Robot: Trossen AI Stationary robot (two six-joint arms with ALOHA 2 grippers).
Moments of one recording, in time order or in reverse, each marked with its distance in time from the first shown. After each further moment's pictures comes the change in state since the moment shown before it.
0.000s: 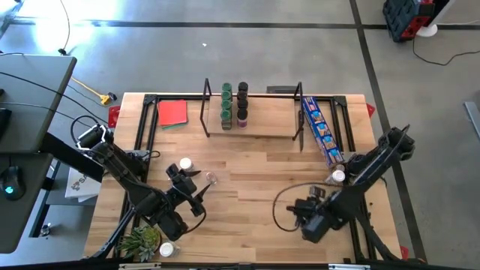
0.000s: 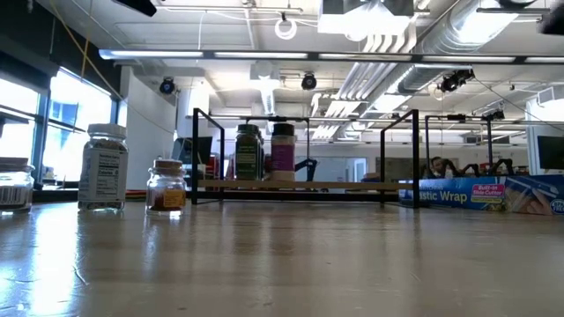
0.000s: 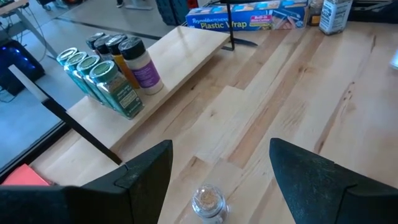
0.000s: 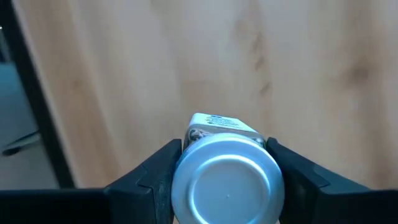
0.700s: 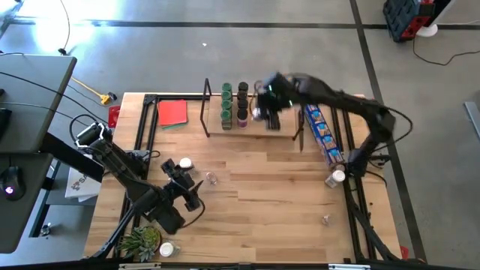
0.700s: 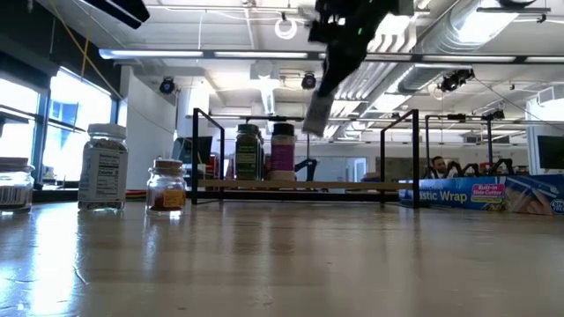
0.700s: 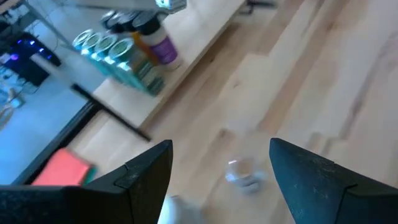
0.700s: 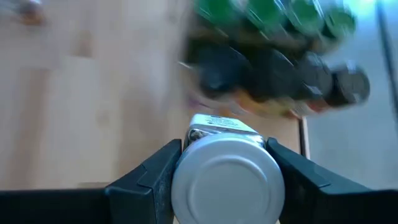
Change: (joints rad) left arm 0.033 -0.061 0.000 -0.212 0.126 0.011; right arm -1.211 0.167 0.359 0.226 -0.304 -1.442
